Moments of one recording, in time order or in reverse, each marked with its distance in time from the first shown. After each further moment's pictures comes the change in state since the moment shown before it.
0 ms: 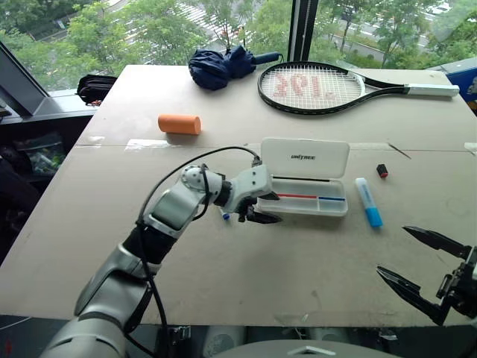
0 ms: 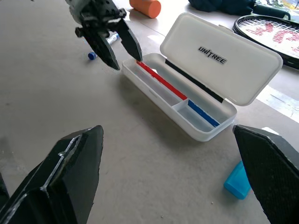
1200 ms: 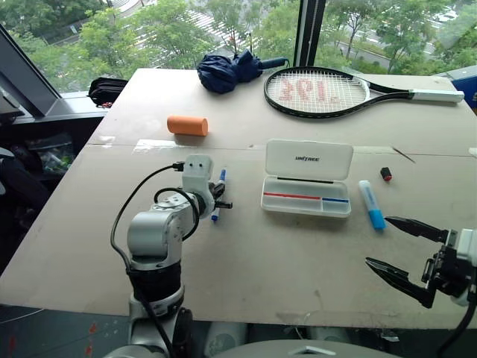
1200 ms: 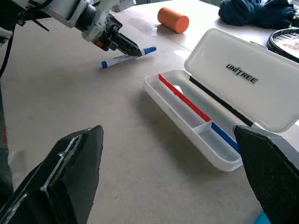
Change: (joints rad) left arm 0.195 -0.318 0.514 -0.334 -0.015 0.753 0.825; right arm -0.142 -0.092 0.106 0.089 0.051 0.058 0.021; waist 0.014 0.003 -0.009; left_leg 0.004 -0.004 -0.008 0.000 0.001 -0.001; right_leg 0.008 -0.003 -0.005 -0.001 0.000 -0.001
